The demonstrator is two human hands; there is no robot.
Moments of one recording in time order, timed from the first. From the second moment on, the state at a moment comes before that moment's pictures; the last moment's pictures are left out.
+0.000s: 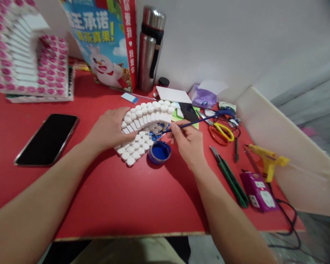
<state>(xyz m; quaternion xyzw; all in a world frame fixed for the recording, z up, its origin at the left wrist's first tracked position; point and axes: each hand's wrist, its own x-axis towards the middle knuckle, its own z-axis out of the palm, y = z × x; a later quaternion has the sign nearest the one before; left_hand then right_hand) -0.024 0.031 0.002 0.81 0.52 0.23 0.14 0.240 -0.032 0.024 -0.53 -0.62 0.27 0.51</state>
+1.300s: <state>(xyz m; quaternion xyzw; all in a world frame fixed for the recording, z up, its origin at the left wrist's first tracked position) -0.023 0.030 0.003 0.81 0.51 0.24 0.15 0.236 -0.032 0.022 -0.52 -0.65 0.27 0.49</state>
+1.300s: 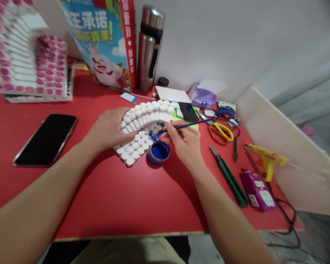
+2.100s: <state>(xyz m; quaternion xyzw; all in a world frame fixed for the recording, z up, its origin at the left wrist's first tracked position) -0.023 0.030 0.002 0.81 0.51 0.25 0.14 0.239 -0.030 0.022 -0.53 -0.63 0.26 0.50</state>
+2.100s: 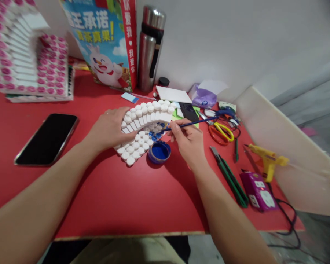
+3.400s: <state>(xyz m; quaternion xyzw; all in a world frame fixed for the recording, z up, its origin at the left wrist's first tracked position) -0.023 0.031 0.005 0.81 0.52 0.21 0.13 0.237 -0.031 0.022 -0.53 -0.64 0.25 0.50</state>
